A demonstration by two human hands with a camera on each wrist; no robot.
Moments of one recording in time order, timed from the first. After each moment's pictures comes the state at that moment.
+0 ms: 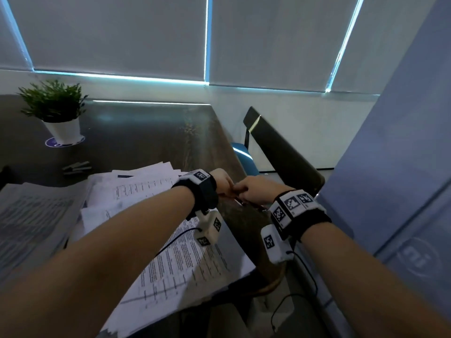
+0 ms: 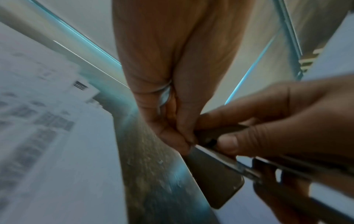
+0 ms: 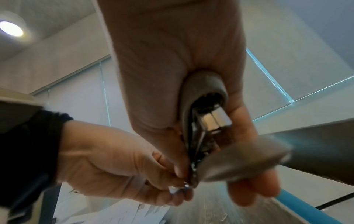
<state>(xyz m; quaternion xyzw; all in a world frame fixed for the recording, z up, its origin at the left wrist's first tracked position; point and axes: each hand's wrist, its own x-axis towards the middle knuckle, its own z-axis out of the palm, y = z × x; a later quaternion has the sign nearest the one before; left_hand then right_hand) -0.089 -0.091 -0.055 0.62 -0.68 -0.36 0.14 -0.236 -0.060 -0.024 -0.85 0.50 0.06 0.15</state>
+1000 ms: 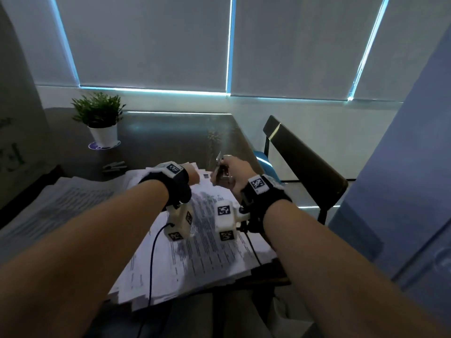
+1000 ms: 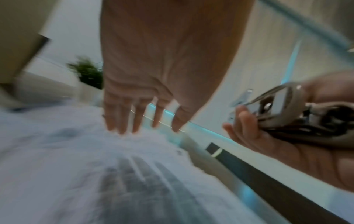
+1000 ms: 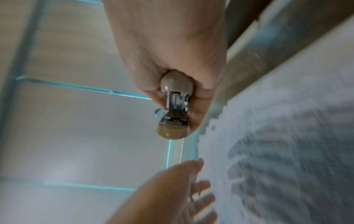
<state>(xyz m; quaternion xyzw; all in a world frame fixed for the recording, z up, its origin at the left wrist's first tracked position) 0.012 -0.029 -0.034 0.80 -0.56 -0.20 0.08 -0.129 -0.040 -0.031 -0.41 0.45 -0.44 0.66</state>
